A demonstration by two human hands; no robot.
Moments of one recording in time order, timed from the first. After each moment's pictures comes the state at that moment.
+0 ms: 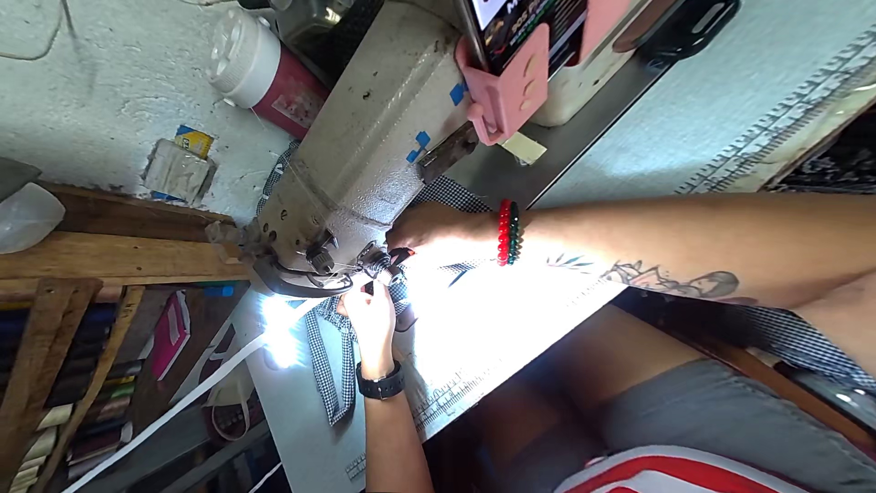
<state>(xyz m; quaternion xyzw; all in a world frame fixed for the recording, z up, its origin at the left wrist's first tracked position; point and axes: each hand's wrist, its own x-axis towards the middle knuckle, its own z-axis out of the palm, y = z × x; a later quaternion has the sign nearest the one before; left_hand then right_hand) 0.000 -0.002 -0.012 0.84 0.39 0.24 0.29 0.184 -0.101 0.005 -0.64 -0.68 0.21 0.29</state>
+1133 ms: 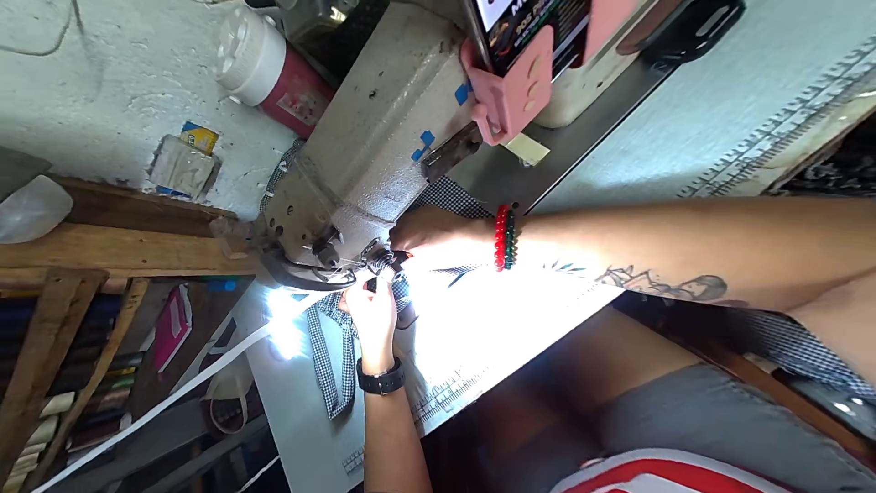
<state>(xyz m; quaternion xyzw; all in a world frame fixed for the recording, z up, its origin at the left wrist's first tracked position) 0.001 -0.005 -0.008 0.85 0.38 0.24 0.29 0.173 -0.099 -0.004 -0.64 -0.68 0.14 0.33</state>
